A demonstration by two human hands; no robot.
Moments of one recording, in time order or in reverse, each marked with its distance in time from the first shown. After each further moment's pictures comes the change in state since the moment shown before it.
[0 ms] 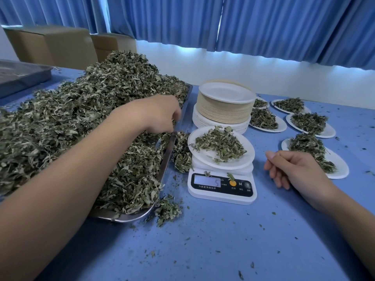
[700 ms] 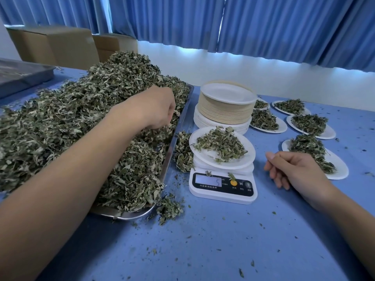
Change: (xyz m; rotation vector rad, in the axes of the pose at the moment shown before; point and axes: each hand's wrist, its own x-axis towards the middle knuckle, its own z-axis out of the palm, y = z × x) left_hand -0.012 0.006 -0.011 -0.015 0.125 -0.136; right_hand -0.002 -0.001 0.001 0.001 -0.005 -0.002
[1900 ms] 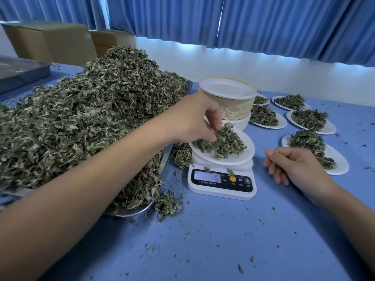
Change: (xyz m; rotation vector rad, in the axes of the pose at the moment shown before) left_hand -0.017 0.048 0.030 -0.520 -0.029 0.346; right_hand 0.001 0.001 0.001 -0.024 0.001 -0.010
